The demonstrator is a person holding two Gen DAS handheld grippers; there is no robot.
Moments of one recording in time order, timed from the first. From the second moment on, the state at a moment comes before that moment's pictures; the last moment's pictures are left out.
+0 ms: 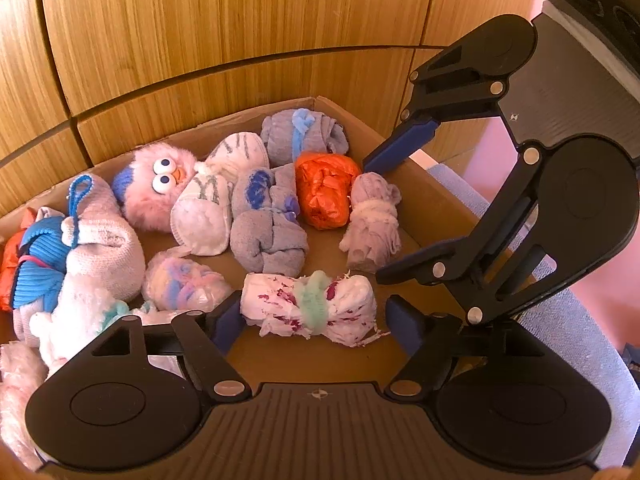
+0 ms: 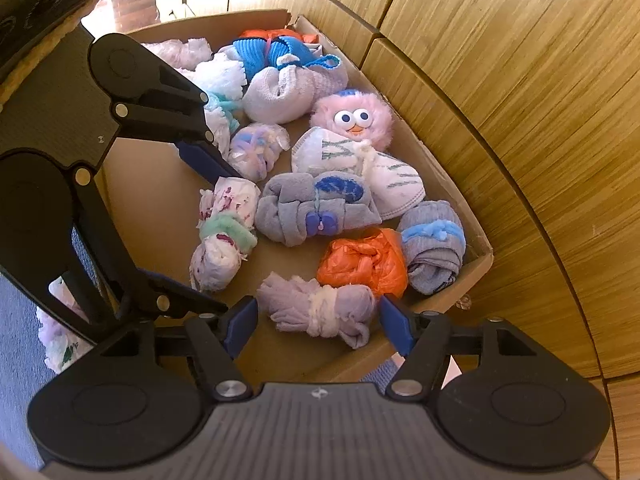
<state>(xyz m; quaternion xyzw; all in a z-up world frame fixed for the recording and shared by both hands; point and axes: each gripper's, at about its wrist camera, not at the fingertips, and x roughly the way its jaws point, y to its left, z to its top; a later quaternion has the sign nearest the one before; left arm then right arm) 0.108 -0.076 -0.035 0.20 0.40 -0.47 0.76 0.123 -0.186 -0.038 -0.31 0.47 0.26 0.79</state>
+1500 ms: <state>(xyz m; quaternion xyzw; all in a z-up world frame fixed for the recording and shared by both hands) 0.062 0.011 0.038 0.15 0.36 -0.43 0.82 0.037 -0.173 0.035 -0.20 0.35 0.16 0.90</state>
